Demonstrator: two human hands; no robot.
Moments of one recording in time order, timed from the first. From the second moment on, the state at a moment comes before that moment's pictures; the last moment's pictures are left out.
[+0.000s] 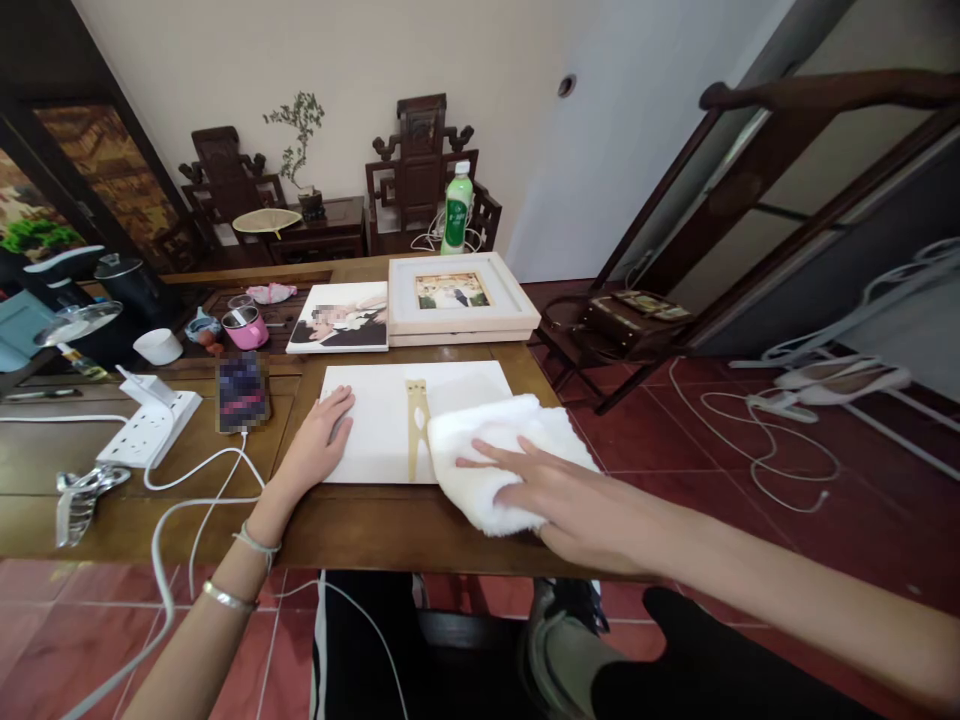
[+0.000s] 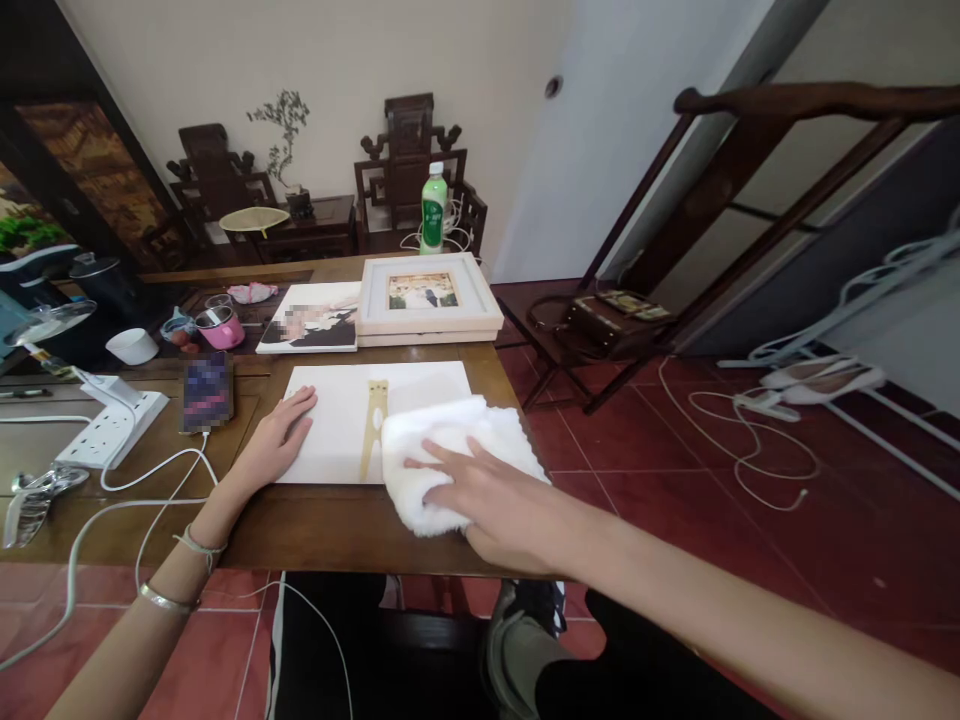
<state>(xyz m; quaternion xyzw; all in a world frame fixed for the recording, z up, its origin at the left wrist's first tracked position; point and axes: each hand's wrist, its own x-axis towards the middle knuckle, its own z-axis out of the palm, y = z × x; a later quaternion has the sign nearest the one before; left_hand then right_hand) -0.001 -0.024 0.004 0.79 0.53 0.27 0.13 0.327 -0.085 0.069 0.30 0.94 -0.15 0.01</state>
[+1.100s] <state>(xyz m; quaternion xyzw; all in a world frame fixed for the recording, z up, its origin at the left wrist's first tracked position) -0.001 -0.025 0.006 0.79 0.54 0.27 0.14 0.328 -0.087 0.029 0.26 0.95 -0.06 -0.15</state>
